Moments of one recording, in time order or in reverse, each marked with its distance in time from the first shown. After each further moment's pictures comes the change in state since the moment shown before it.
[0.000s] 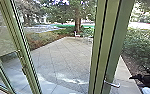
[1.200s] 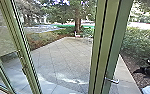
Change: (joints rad) left arm 0.000 0.000 0.000 0.000 0.000 0.000; right arm 0.161 0.007 -0.001 -0.158 -0.224 -0.067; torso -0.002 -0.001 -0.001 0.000
